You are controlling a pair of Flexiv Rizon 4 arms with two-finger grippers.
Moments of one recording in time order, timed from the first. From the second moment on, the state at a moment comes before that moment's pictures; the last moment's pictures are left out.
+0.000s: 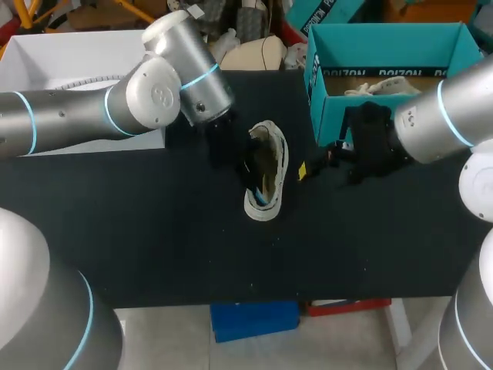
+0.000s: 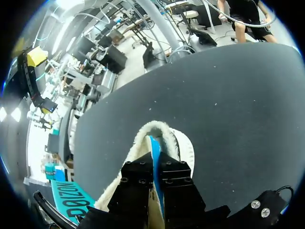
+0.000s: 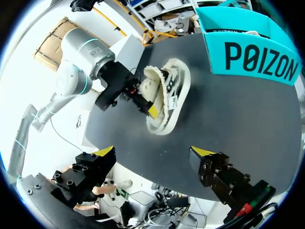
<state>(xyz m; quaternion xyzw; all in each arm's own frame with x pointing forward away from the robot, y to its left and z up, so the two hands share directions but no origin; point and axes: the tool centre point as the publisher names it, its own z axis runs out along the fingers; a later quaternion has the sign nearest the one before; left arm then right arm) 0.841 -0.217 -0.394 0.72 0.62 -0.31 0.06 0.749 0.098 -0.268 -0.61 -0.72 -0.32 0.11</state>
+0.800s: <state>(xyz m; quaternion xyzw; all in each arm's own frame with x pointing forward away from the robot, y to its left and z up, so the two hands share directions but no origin) 0.839 -0.206 -0.355 0.73 0.64 -0.25 0.00 0.749 0.098 -0.268 -0.61 -0.72 -0.32 0.11</state>
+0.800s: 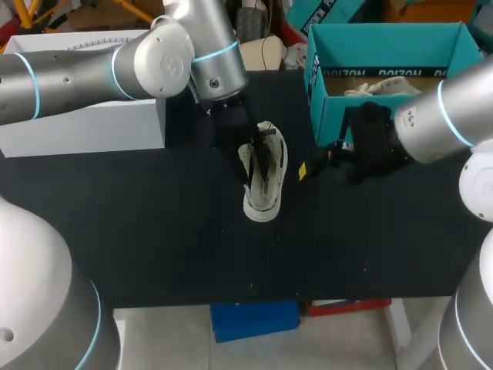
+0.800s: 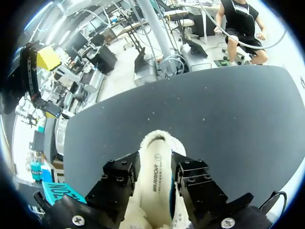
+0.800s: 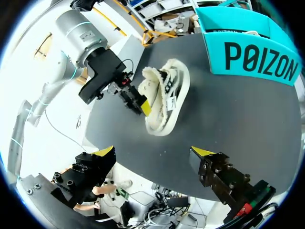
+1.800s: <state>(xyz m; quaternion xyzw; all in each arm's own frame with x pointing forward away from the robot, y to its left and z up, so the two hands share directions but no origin) 0.845 -0.202 -0.416 0.74 0.67 -0.09 0.06 0.749 0.098 -0.268 -0.61 -0.72 -0.32 0.11</state>
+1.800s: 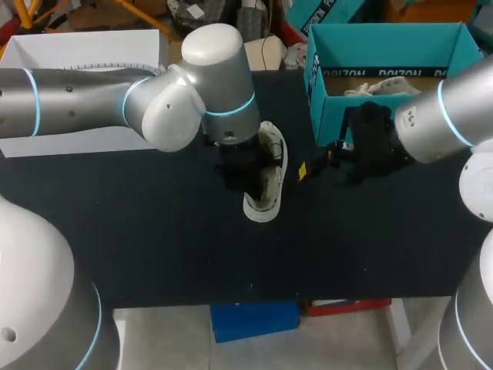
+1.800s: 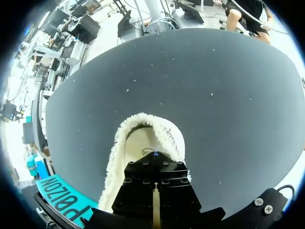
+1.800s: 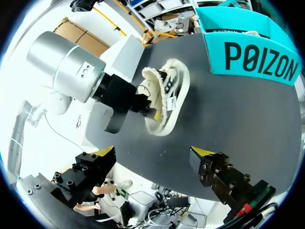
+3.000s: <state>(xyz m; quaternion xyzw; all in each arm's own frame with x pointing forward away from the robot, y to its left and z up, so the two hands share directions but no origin) 0.944 -0.174 -0.299 0.44 0.81 -0.32 0.20 0.749 0.098 -0.268 -0.61 -0.72 -0.32 0.11</state>
